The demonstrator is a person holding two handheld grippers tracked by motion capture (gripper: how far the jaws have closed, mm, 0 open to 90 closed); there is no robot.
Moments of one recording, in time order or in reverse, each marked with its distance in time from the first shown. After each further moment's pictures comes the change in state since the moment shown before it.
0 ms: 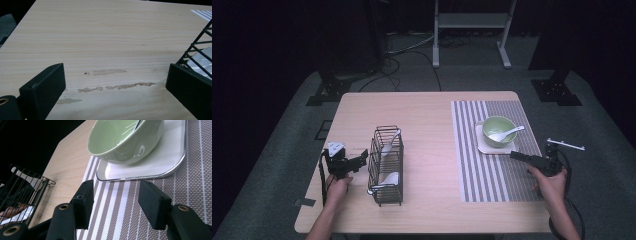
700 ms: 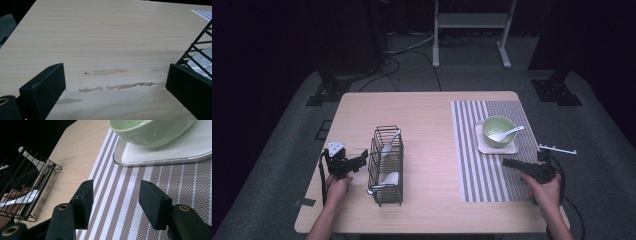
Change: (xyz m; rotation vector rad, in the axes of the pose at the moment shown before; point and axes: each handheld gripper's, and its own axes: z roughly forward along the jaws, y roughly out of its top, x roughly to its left) left arm 0.000 0.000 0.000 0.000 0.001 -0.001; right arm 0.024 -0.021 0.006 0.049 0.024 -0.085
